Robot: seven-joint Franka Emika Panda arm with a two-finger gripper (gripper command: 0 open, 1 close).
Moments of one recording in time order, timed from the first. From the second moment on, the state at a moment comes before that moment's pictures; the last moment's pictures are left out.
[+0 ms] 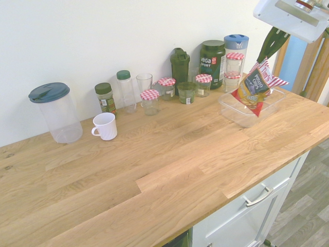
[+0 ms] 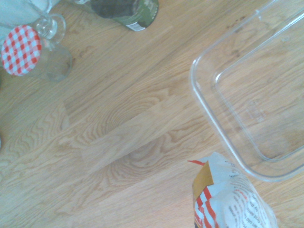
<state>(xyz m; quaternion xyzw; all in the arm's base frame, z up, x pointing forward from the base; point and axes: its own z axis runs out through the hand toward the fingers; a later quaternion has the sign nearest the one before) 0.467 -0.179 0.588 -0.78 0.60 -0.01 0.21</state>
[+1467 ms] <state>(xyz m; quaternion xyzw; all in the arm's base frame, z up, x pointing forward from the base) 0.542 -0.269 0.532 -0.77 0.60 0.03 0.20</state>
